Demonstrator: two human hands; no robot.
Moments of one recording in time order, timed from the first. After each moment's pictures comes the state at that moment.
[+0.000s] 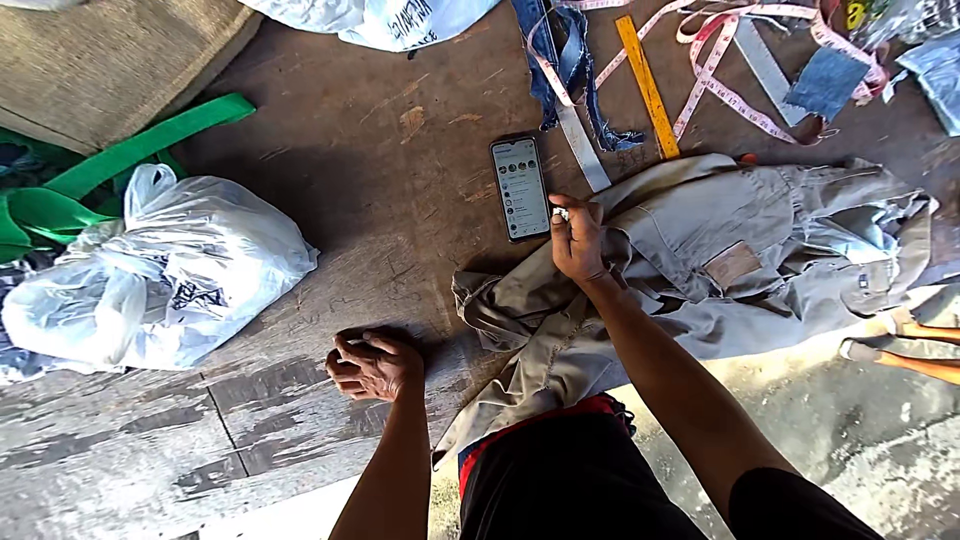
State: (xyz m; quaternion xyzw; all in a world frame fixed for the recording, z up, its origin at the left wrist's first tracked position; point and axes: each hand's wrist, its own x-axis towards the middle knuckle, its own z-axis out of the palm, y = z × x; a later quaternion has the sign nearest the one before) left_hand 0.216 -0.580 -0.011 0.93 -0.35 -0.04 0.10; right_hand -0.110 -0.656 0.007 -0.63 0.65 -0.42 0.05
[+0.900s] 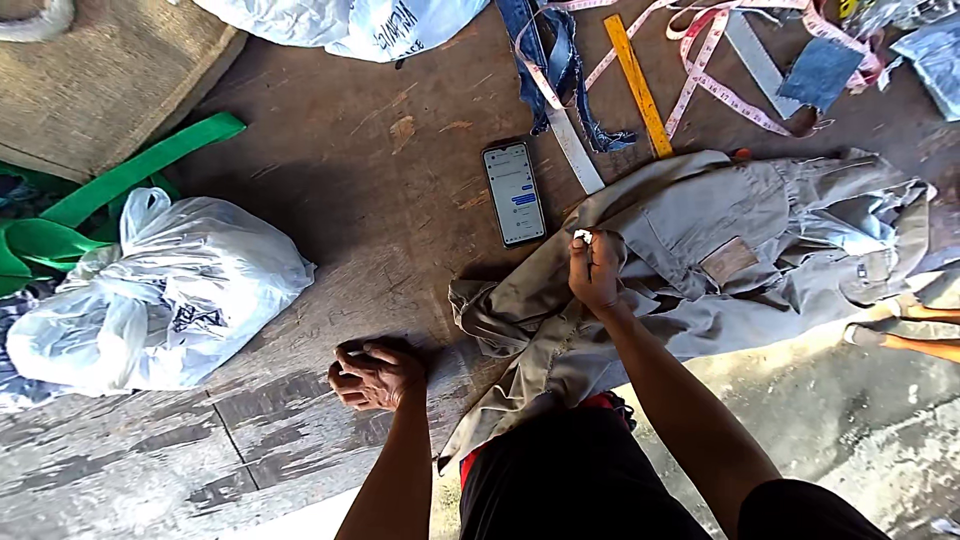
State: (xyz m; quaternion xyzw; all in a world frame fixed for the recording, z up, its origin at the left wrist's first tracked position) left_hand 0.216 -0.580 -0.013 0.93 -0.36 -0.03 0.09; right_hand -0.114 -0.610 0.031 -0.56 0.71 -0.42 0.11
